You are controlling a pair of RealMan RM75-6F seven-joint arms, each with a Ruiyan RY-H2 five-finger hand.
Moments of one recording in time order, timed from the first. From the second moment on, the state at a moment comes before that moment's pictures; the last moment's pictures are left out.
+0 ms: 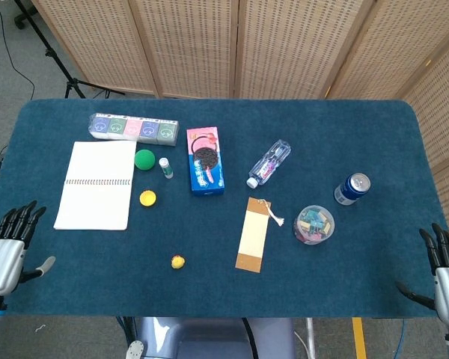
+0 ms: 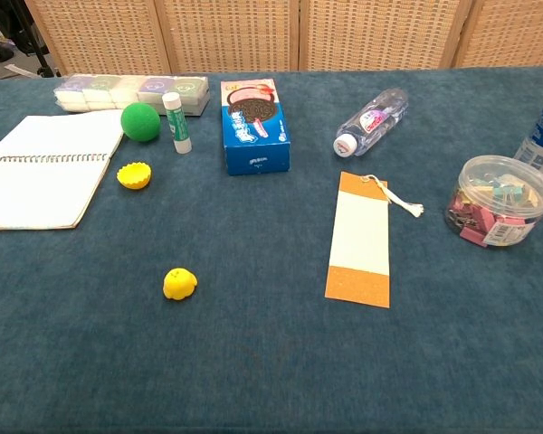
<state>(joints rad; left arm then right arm) -0.11 -1.14 -0.02 -1.70 1.56 1.50 0.03 -0.05 -1.12 0.05 -1.62 -1.56 1.63 -0.05</state>
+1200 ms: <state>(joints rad) -0.60 -1.23 -0.16 -2.01 1.04 0.99 0.64 -0.07 -1.11 0.05 -1.61 -1.56 1.66 0.00</state>
